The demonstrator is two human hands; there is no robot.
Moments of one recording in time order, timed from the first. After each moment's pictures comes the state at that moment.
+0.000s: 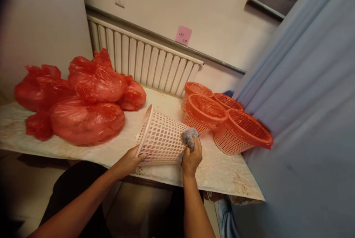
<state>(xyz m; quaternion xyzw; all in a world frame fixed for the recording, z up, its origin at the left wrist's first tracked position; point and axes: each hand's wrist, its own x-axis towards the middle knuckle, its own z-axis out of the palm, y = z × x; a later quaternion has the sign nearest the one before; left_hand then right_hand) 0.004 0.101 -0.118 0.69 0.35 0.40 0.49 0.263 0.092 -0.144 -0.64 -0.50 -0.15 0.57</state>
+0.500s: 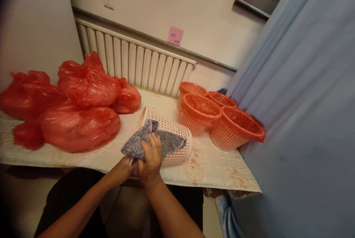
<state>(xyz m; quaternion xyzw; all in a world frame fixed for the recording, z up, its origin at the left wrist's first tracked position) -0.003 0.101 -0.141 0.71 0.34 0.39 0.48 0.121 0.072 -0.119 -0.42 -0.69 -0.15 0.57</state>
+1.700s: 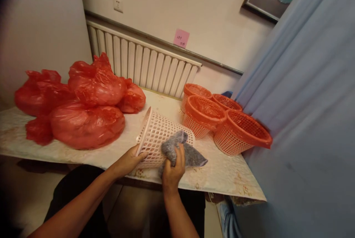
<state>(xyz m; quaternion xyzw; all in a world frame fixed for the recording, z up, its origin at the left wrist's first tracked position) 0.003 0.107 -0.107 0.67 0.33 0.40 0.53 0.177 0.058 -0.153 -0.57 -0.53 -0.14 0.61</state>
